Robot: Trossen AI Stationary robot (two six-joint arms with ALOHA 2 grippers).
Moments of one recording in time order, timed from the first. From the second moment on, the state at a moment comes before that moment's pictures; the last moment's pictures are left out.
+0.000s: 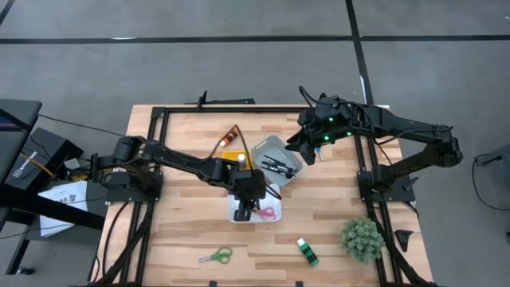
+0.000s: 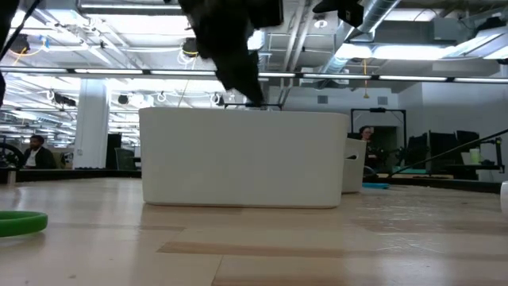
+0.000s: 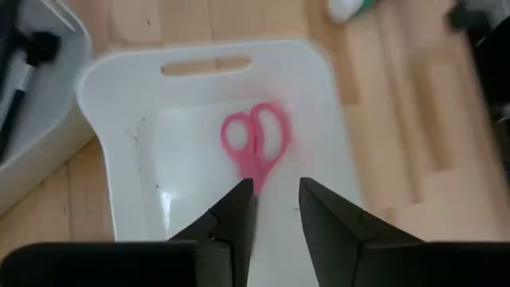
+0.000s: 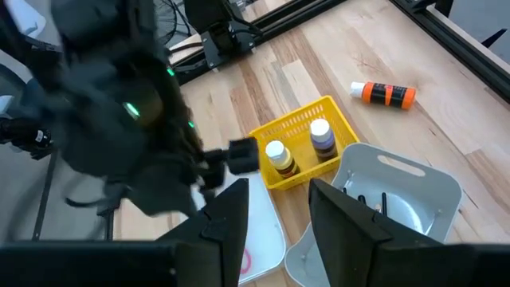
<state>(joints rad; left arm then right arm) -0.16 1.81 1.35 -0.54 0.13 -0.07 -0.16 1.28 1.40 -0.76 -0.13 0.34</state>
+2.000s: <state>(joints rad) -0.73 1.89 1.19 -0.60 -0.18 -1.18 -0.16 1.28 1.40 -0.75 -0.13 0.33</state>
